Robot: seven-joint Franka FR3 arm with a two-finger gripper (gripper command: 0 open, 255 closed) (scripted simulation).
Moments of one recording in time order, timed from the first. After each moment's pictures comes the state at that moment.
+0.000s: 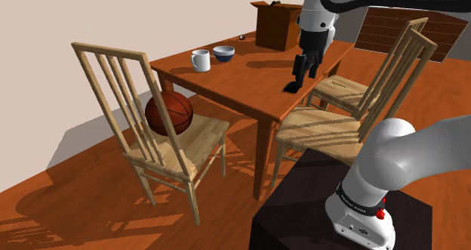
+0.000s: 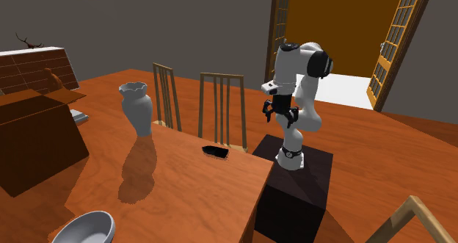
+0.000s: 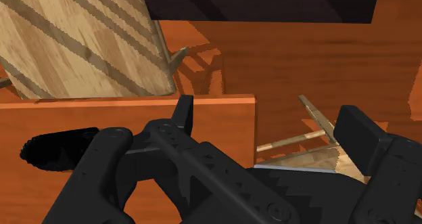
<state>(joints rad) -0.01 -0.81 -0.07 -2.35 -0.07 1.49 -0.02</state>
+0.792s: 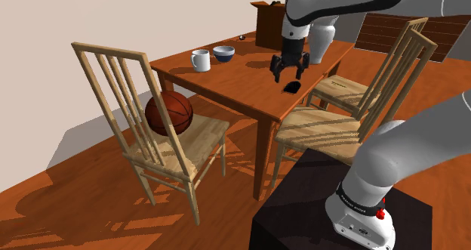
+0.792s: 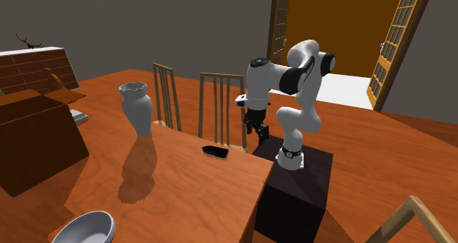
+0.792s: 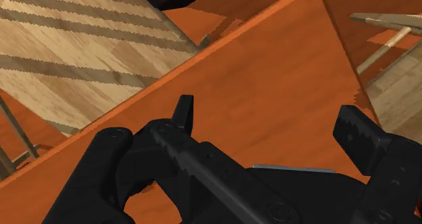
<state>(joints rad) -0.17 -0.50 -0.08 -2.27 -0.05 1.74 0.34</state>
